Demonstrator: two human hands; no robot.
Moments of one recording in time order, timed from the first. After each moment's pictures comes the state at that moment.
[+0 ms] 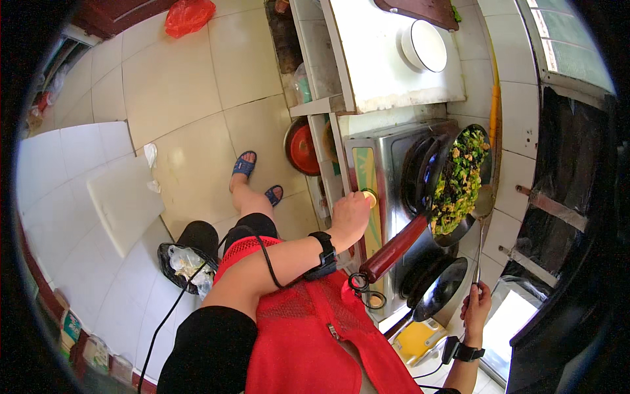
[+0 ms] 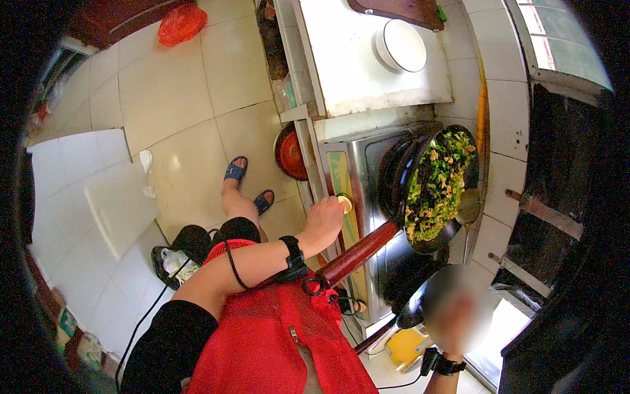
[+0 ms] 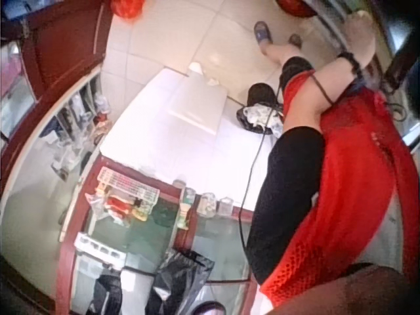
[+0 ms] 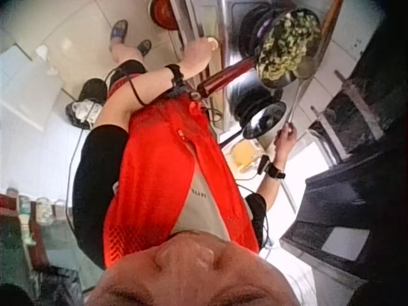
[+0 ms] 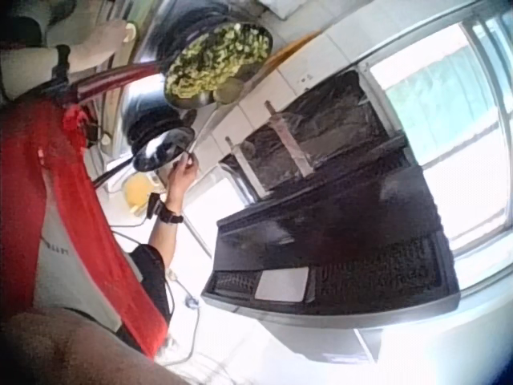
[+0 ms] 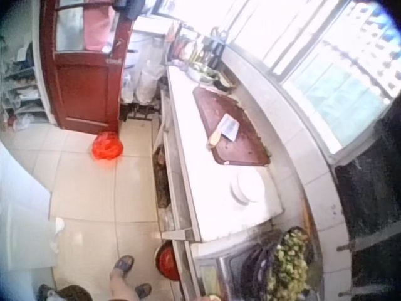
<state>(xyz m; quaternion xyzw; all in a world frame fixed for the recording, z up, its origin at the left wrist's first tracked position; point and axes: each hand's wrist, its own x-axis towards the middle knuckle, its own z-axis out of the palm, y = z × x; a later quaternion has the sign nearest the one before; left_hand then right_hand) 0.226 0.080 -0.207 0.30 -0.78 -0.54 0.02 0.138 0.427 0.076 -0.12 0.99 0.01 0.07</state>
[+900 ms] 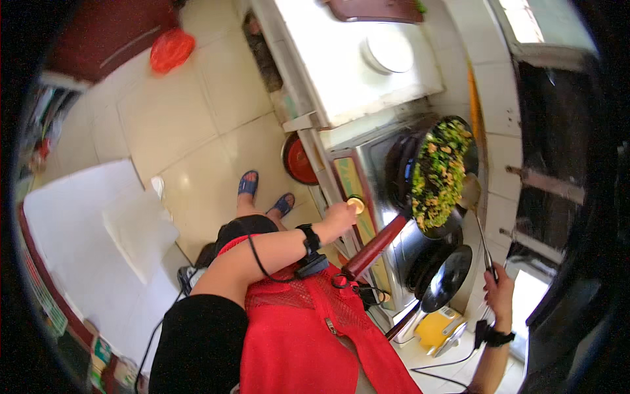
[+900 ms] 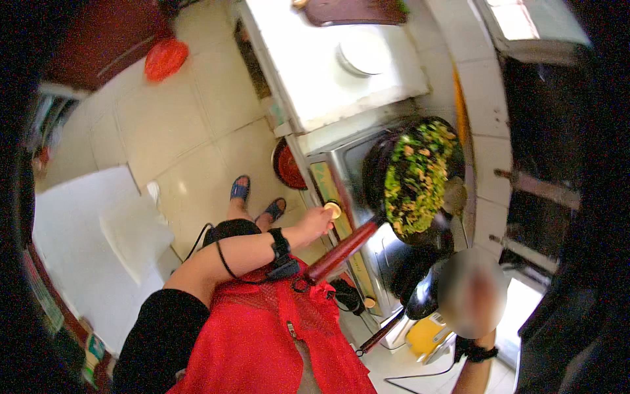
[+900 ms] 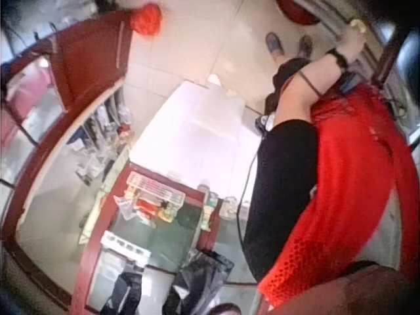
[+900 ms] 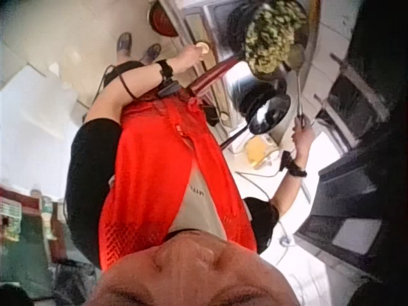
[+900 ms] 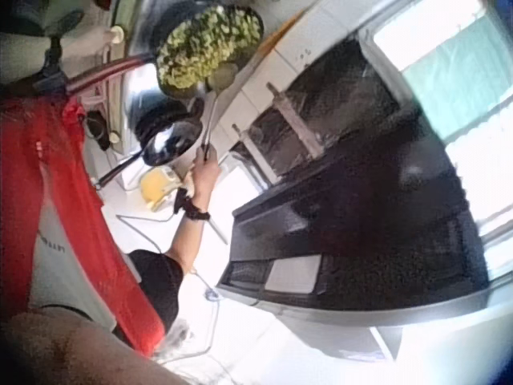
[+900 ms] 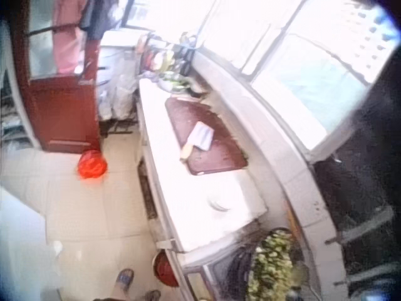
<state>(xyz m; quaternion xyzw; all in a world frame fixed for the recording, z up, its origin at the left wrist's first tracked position) 0.227 0.069 -0.247 0.26 -0.42 -0.85 -0.21 0.107 0.383 0.139 -0.04 0.98 -0.10 0.19</state>
